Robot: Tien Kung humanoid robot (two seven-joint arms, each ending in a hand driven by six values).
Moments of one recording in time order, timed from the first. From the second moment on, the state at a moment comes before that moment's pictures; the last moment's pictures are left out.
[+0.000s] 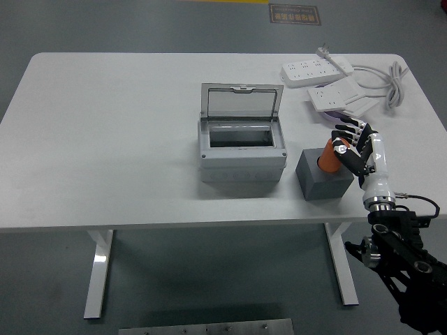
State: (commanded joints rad) left arm -0.07 0.18 -1.51 -0.30 1.31 0.06 0.48; right arm 0.22 -0.25 1.03 1.10 -0.88 -0.42 0.53
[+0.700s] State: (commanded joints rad) left arm -0.08 0.19 -1.50 -0.30 1.31 0.06 0.47; right arm 0.23 -0.25 0.97 1.07 -0.87 -0.42 0.52
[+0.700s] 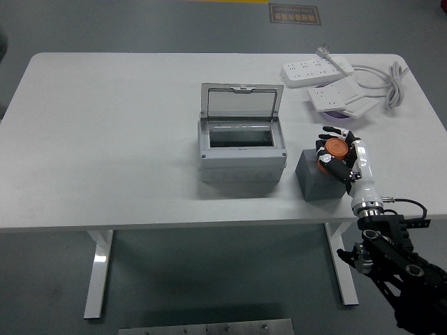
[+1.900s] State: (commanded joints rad) left arm -0.08 0.19 -1.50 -0.30 1.30 0.06 0.46; right arm 0.24 -0.25 0.93 1.07 -0.84 -0.46 0.50
